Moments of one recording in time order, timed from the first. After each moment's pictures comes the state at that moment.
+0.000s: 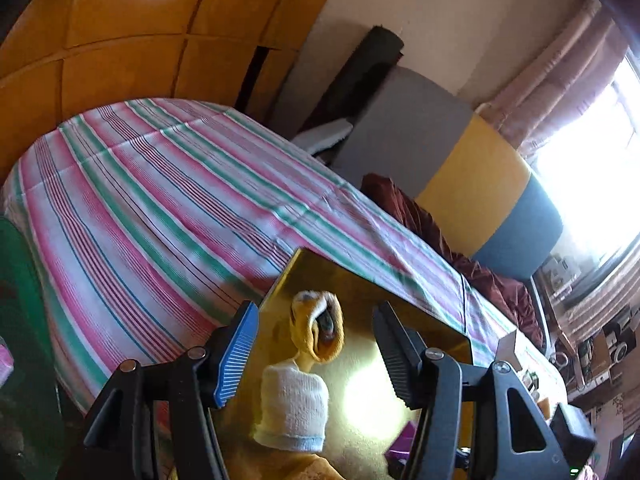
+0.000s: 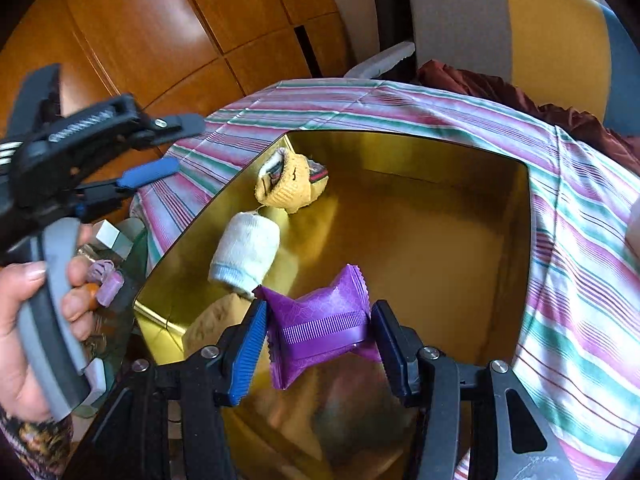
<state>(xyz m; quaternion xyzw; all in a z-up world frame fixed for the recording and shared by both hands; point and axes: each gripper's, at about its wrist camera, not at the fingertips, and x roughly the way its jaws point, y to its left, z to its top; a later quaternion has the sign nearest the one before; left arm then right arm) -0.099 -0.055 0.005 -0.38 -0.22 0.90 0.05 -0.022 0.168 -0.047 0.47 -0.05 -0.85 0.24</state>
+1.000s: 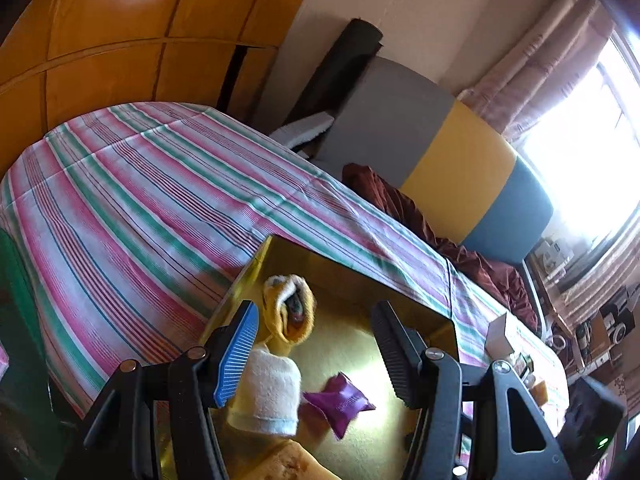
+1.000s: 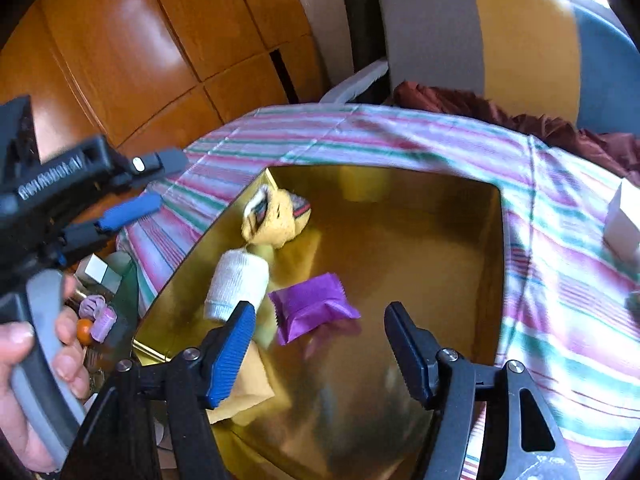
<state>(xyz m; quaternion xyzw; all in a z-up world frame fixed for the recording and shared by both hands) -0.090 -0.023 0.007 -0.39 -0.19 0.90 0.08 -0.020 0.177 -0.024 0.43 -0.07 -0.88 0.19</state>
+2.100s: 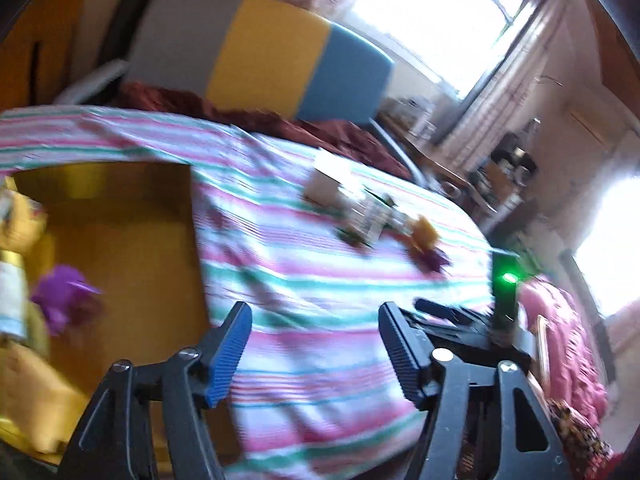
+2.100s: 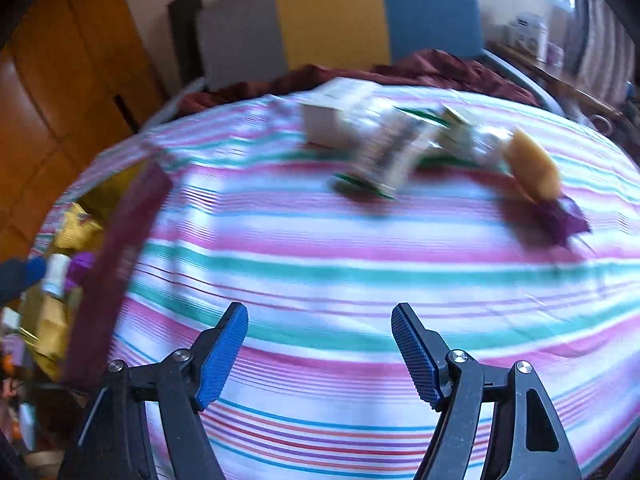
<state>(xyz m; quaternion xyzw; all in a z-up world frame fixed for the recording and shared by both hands) 0.012 0.192 -0.014 -0.44 -0.07 0.81 0.38 0.069 0.434 -0.071 0.46 -0.11 -0.88 -0.05</state>
